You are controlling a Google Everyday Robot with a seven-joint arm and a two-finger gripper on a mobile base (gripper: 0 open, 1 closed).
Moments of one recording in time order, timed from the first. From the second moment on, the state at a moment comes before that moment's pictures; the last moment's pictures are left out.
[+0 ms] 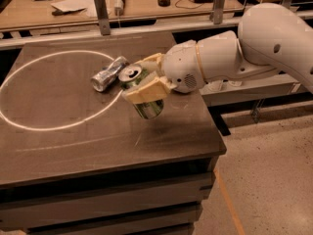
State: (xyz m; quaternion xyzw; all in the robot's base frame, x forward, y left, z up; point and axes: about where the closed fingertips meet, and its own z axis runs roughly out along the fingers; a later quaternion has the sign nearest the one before) arm 0.496 0.048 0.944 -0.59 0.59 0.34 0.43
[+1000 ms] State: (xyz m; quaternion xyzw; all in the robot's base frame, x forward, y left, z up) arm 0.493 0.048 0.932 -0.53 0.54 0.43 0.49
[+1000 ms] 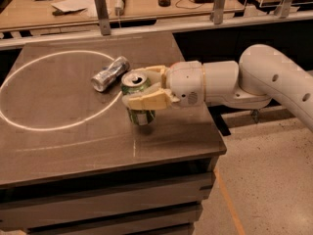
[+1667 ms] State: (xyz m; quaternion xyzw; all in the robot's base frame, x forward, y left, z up) arm 0.491 0.038 0.920 -0.51 0.50 0.47 0.52
